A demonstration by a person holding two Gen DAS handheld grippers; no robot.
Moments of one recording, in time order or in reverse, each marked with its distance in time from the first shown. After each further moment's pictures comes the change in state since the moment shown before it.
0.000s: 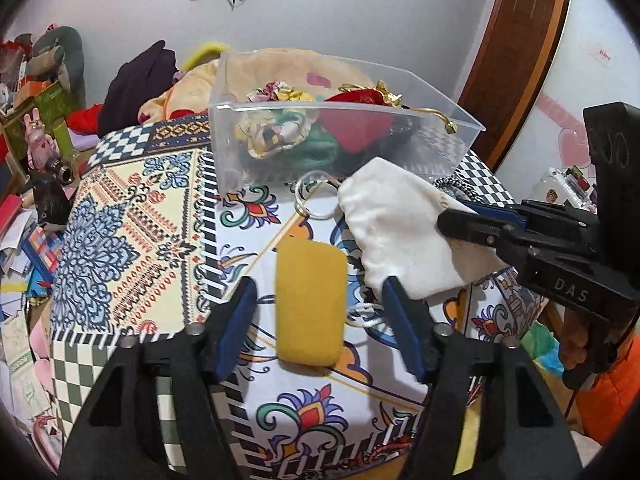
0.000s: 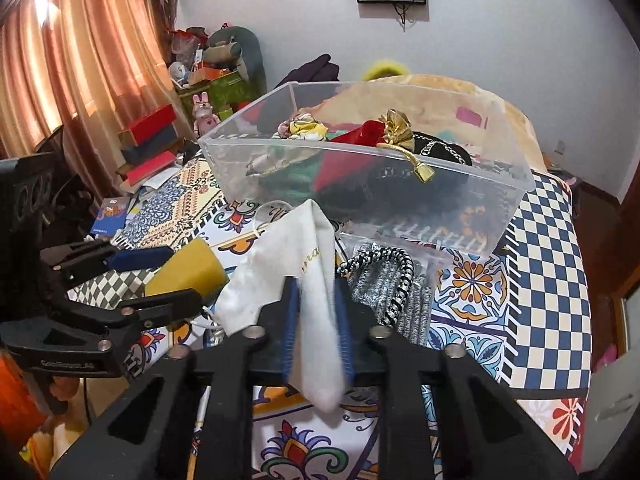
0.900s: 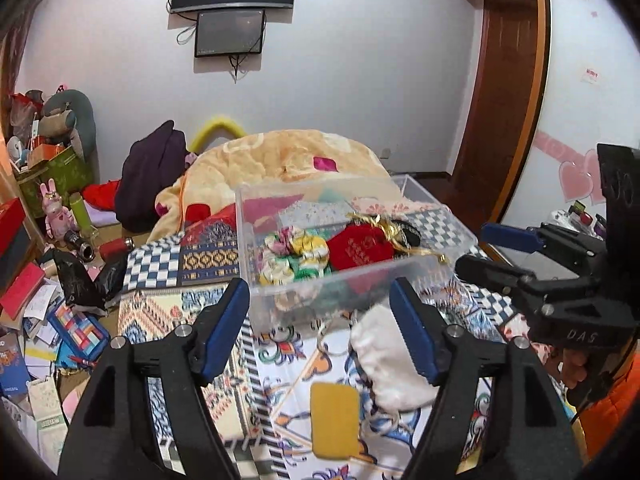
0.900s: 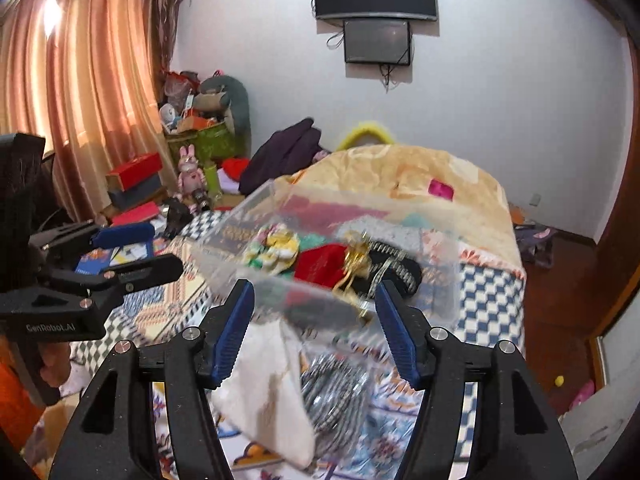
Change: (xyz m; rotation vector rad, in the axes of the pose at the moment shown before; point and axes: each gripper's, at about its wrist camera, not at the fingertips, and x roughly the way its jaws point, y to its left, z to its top) left arm -0.050 -0.001 0.076 0.070 -0.227 0.060; right arm -0.039 -0.004 0.050 -0.040 -0.172 -0.085
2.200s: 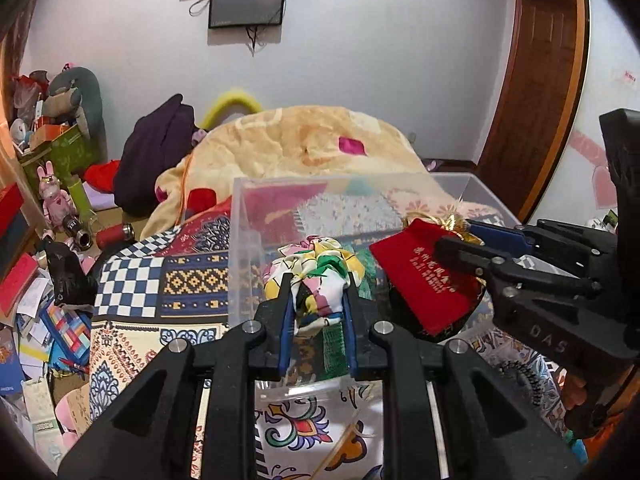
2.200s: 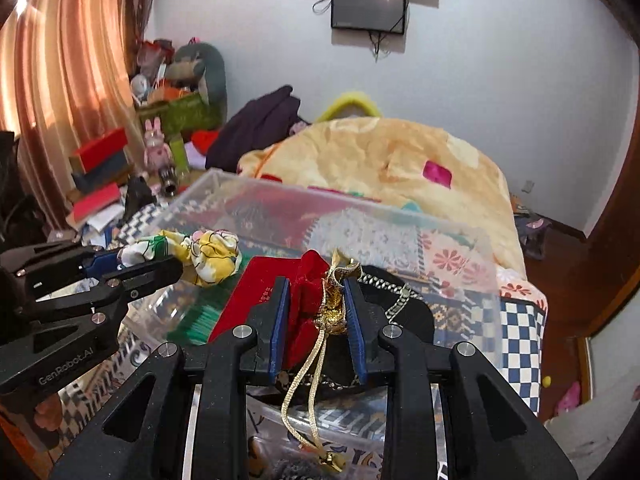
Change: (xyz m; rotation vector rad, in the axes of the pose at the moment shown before) left arm 0.101 0.019 0.029 -0.052 0.082 0.067; right arm 0.089 -0.015 0.034 -0.015 0.118 -0.082
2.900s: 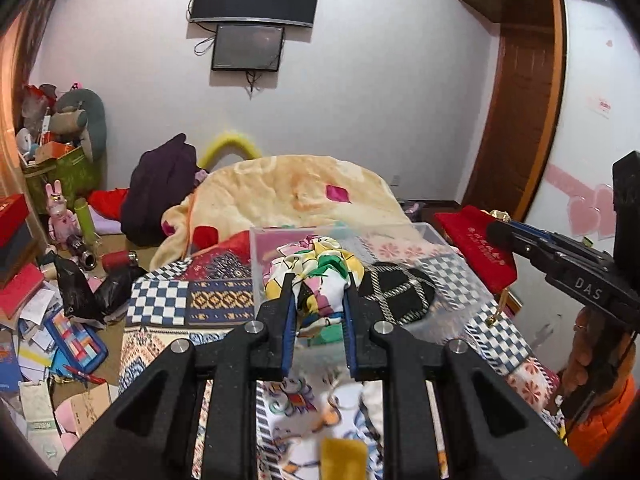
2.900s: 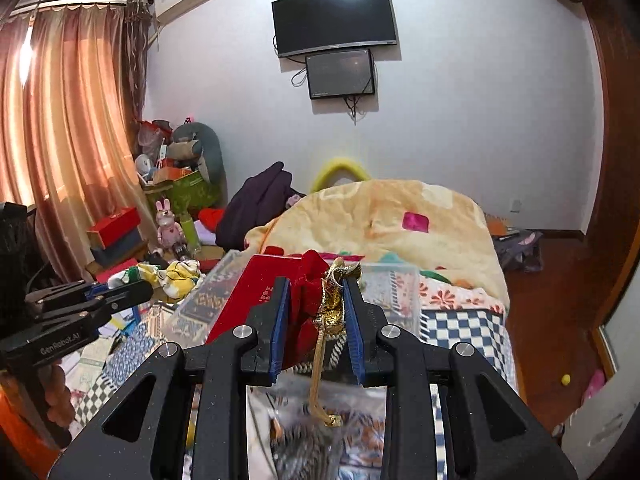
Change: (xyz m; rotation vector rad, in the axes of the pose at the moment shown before) left arm -0.090 0.006 0.005 -0.028 -0.169 -0.046; right arm -0.095 -0.021 -0.005 0.137 -0.260 0.023
